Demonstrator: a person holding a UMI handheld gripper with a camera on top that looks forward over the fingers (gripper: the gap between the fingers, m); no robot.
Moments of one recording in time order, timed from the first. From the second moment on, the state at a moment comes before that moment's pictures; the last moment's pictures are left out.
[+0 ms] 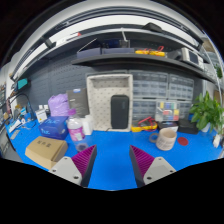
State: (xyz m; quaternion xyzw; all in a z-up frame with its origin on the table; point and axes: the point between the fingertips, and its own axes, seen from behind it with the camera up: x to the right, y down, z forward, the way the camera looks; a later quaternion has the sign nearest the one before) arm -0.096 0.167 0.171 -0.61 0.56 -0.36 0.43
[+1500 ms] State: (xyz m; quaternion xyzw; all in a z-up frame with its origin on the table) arm 0.077 0.248 0.131 -0.47 0.64 -0.25 0.55
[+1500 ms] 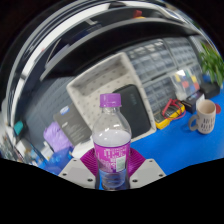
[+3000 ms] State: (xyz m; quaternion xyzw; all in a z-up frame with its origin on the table) arm 0.108 -0.060 0.243 -0.35 0.70 -0.21 0.59
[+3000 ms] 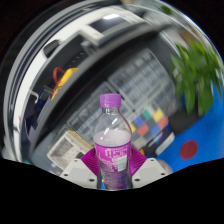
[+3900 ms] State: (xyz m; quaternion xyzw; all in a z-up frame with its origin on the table) arm 0.135 -0.241 0.112 -0.49 0.61 -0.46 0.41
